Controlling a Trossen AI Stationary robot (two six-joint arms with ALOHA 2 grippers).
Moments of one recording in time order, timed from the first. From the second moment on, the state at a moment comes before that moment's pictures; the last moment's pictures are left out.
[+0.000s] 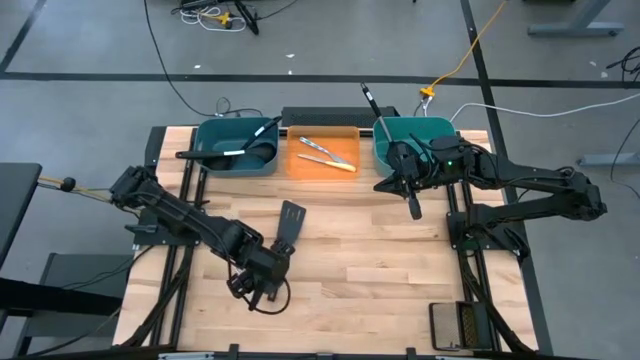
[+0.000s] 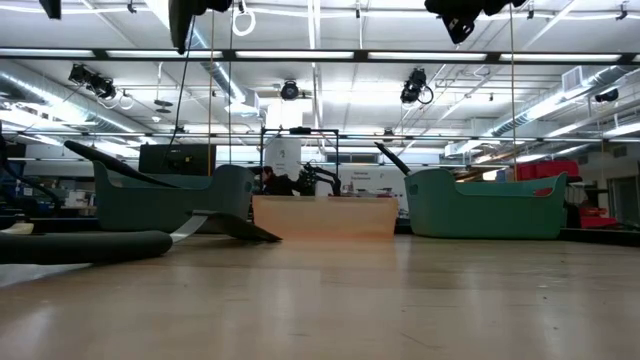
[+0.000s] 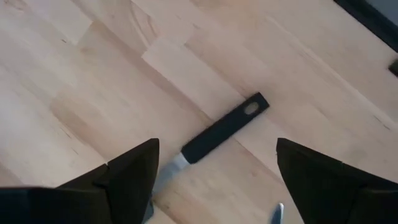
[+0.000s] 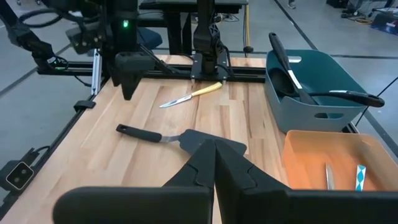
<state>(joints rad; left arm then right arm) -0.48 1.60 1.38 -0.99 0.00 0.41 -0.19 0.95 0.94 -0.35 -0.28 -0.09</state>
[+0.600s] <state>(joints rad) -0.51 1.67 1.38 -0.95 -0.07 0.52 -0.19 0.95 0.94 -0.36 -0.28 -0.09</state>
